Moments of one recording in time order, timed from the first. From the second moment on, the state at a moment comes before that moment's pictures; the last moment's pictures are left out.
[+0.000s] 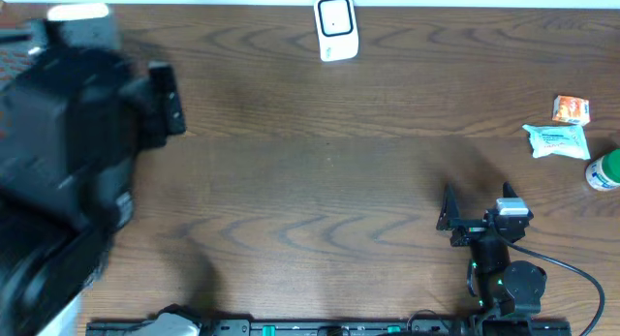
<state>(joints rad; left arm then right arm) -0.40 1.36 2.29 -1.52 -0.60 -0.25 -0.01 0.01 0.01 -0.07 -0.05 0.05</state>
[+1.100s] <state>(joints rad) -0.13 0.34 0.49 -0.36 -0.28 -0.27 -0.01 0.01 0.01 -0.07 -0.05 0.05</state>
